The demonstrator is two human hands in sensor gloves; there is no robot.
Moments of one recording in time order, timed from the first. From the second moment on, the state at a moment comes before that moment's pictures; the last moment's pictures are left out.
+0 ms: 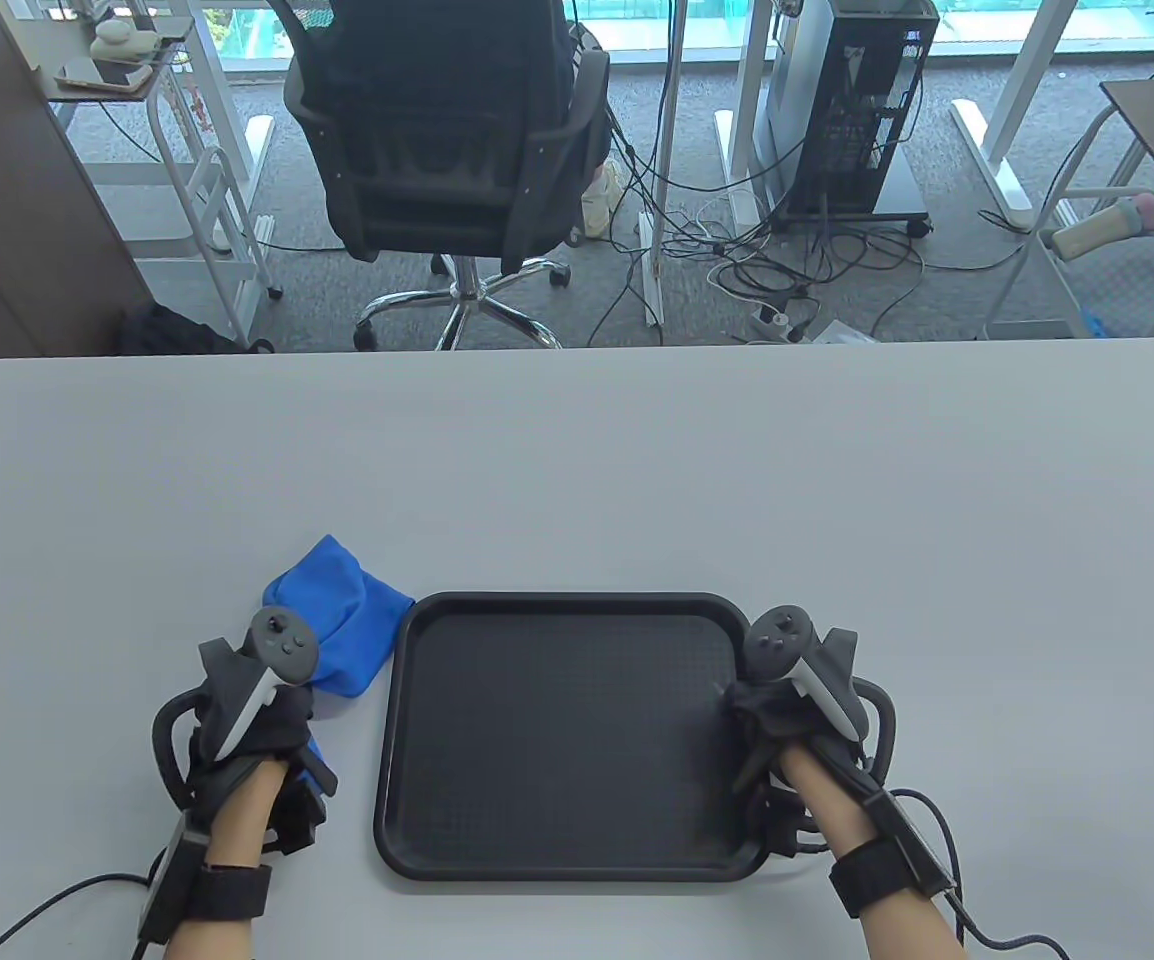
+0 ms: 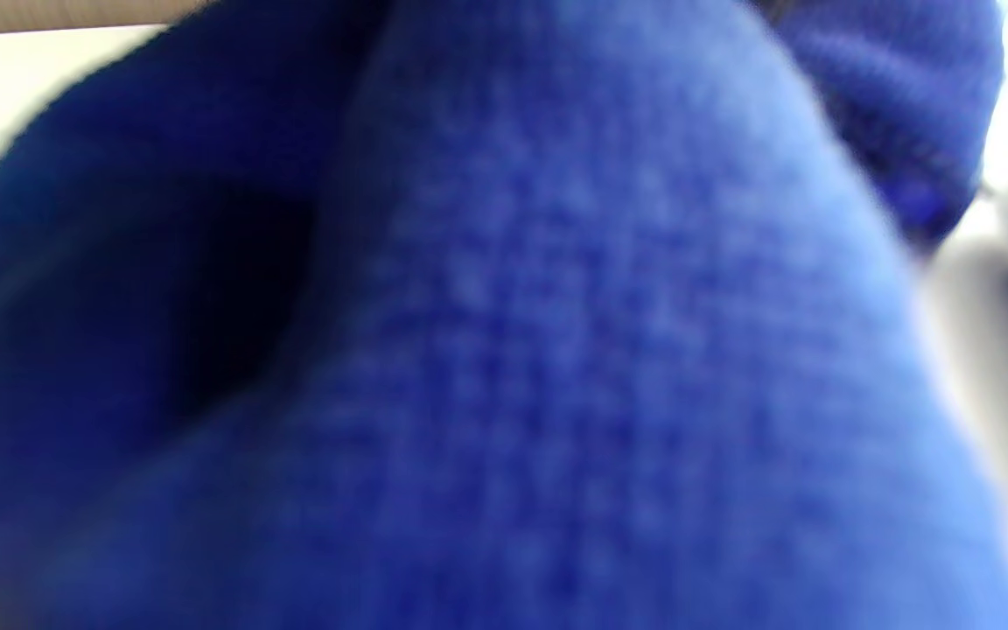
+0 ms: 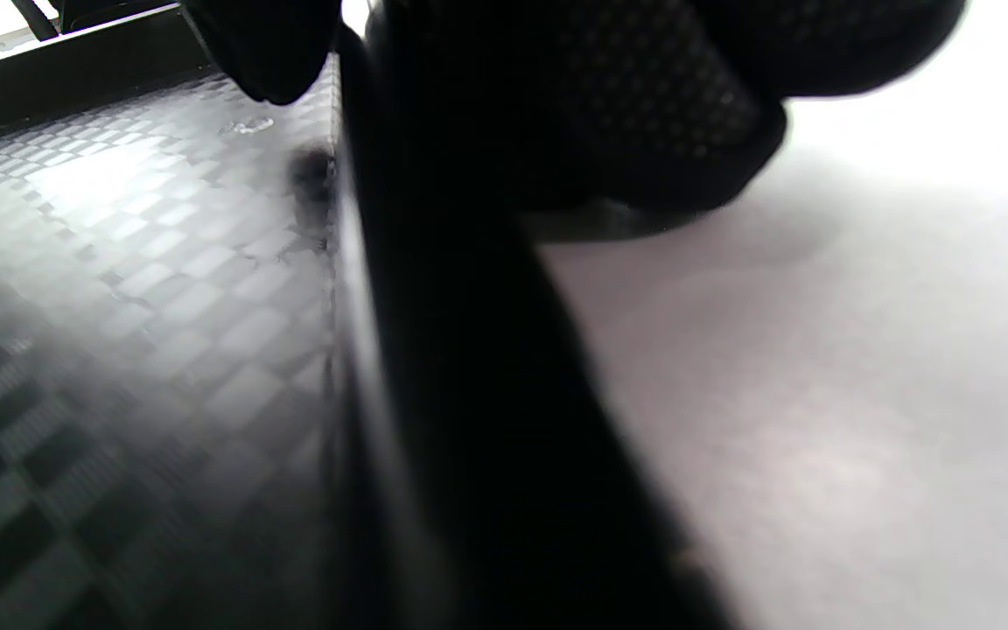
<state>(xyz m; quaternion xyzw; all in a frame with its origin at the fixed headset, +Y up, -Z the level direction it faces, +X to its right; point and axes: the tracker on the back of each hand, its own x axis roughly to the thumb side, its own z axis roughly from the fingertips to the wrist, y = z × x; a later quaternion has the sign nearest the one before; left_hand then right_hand) -0.295 -0.719 -0.290 -0.10 0.18 0.09 0.97 0.173 -0.768 -0.307 -0.12 0.20 0.96 0.15</state>
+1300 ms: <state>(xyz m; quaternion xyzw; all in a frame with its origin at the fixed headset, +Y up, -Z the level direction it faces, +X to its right) 0.015 -0.748 -0.334 -0.17 -0.31 -0.11 0.93 0.172 -0.769 -0.309 -0.11 0.22 0.96 0.15</state>
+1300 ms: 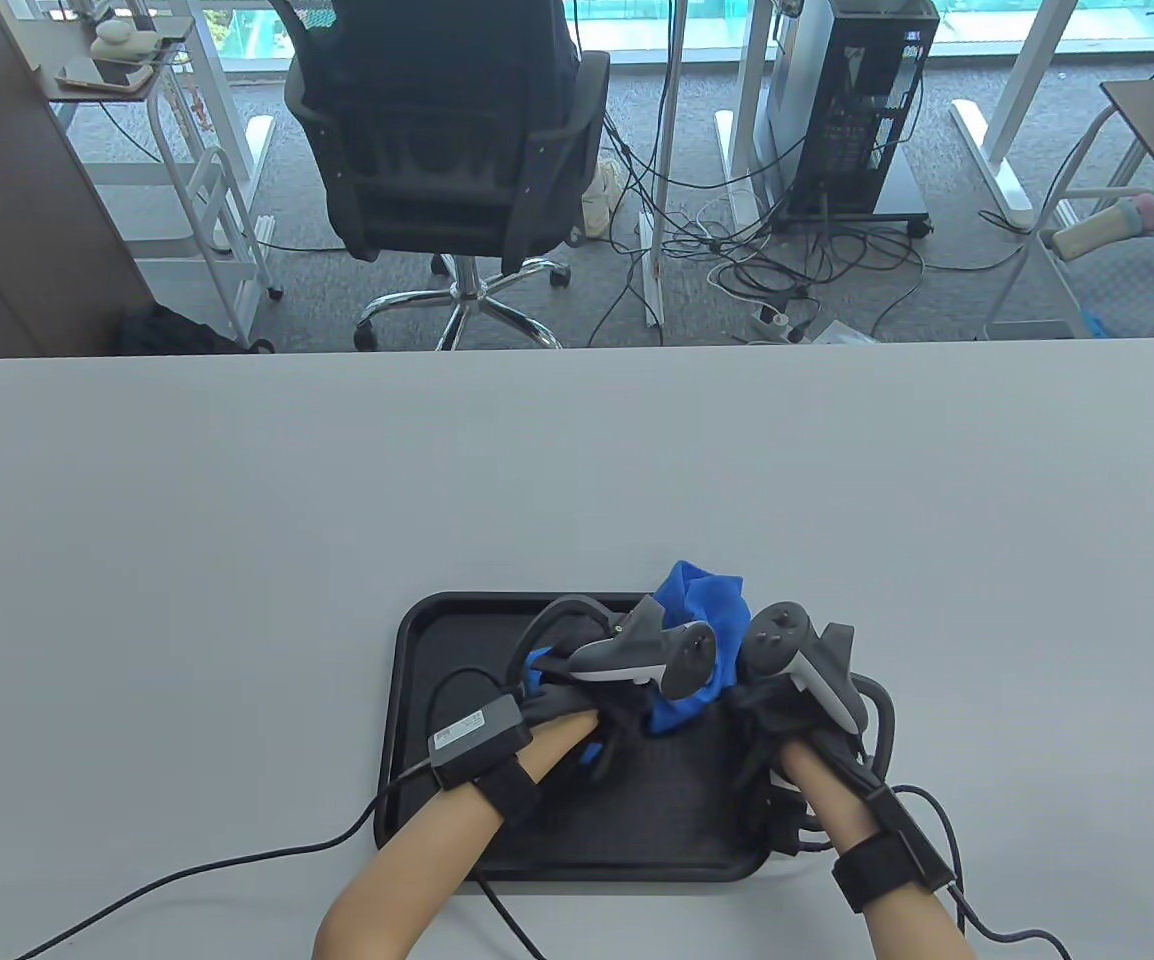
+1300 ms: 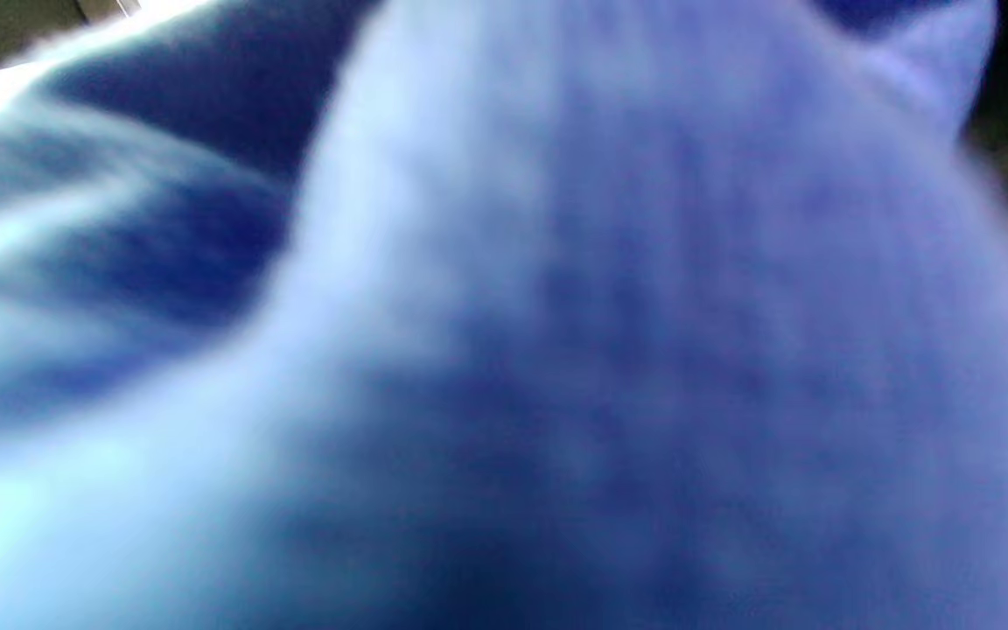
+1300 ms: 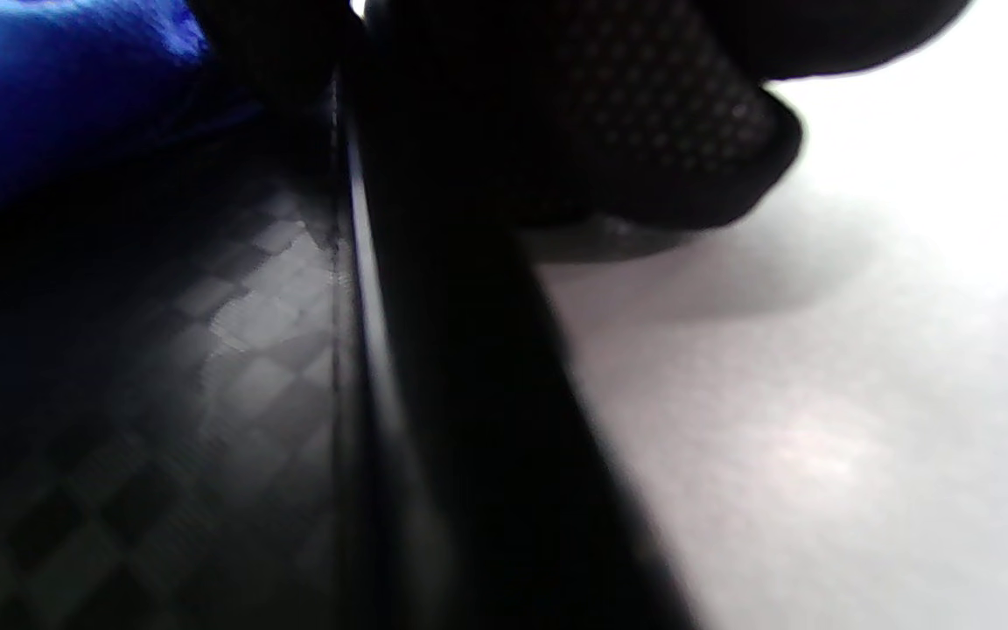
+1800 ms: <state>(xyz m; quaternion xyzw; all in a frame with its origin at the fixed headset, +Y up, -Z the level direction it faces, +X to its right) -0.011 -0.747 -0.334 -0.18 -0.24 -0.17 0.94 0.173 -0.770 -0.308 -0.13 0.21 0.96 0.15</state>
